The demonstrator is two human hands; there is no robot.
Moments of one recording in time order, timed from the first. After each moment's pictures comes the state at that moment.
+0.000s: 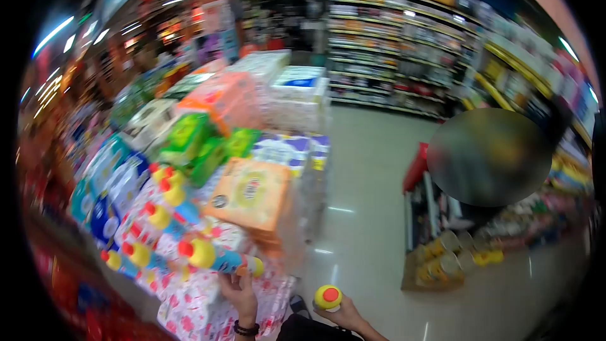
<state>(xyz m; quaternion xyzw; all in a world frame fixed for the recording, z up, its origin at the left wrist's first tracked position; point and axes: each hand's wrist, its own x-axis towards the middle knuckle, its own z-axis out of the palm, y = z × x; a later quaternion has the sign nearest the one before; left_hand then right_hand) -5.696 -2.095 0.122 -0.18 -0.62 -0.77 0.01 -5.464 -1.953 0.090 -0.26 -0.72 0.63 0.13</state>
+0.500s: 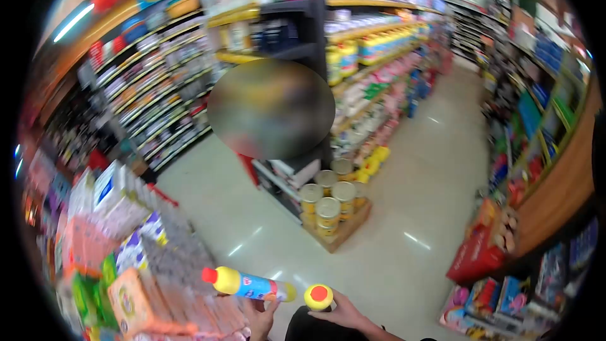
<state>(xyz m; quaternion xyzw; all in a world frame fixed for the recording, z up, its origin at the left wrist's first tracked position) -5.419 -1.931 0.078 -0.53 -0.41 -0.57 -0.48 -5.179 -1.986 0.097 -0.52 -0.55 0.49 0.44</state>
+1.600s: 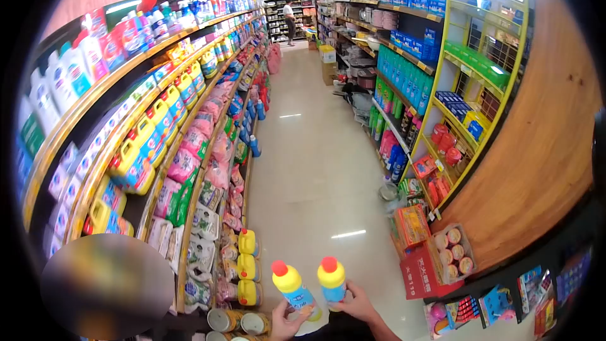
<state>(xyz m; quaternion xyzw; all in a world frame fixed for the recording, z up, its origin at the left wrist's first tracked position) -4.593 -1.538 0.068 -0.69 -0.11 -0.12 -0.71 -4.454 -1.740 0.084 -0.69 -0.21 0.22 0.66</state>
